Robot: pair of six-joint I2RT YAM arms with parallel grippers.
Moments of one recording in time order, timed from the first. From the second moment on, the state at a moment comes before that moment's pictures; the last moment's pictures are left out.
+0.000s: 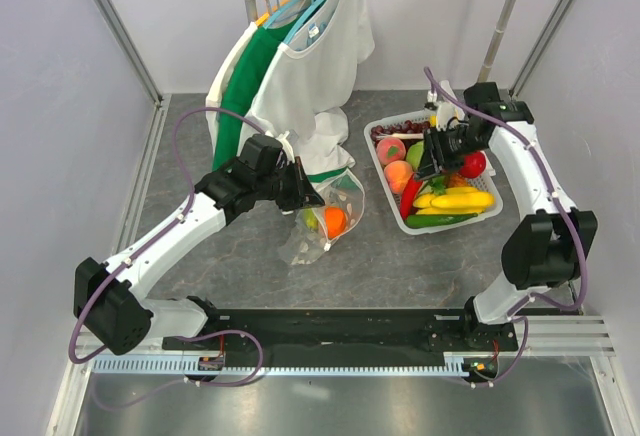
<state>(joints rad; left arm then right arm) -0.62 1.28 1.11 -0.52 0.30 -0.78 0.04 1.65 1.56 -1.16 -0.63 -0.20</state>
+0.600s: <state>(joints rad) -0.62 1.28 1.11 -0.52 0.30 -0.78 0.05 1.55 1.84 -1.21 -0.79 -0.19</state>
